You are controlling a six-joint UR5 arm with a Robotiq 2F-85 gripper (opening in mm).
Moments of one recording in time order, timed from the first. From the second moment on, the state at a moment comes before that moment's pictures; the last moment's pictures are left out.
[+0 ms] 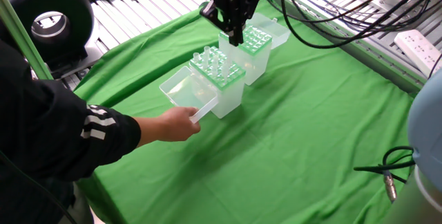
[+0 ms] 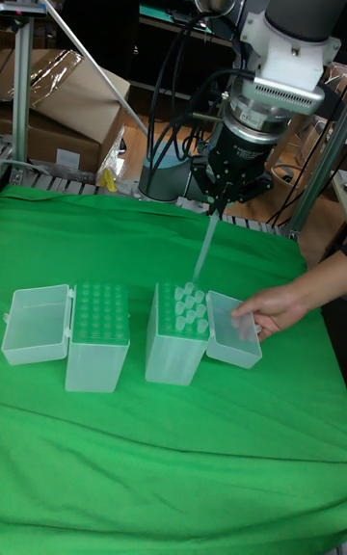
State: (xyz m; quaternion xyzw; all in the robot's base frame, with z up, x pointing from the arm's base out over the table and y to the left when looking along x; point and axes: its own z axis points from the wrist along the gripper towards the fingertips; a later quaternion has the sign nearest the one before) arm 0.461 0.060 0.280 -0.02 -0.99 0.01 0.12
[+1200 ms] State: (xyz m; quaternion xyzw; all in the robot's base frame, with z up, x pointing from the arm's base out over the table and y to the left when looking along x) arm 0.487 0.056 0.280 0.01 -1.00 0.00 0.07
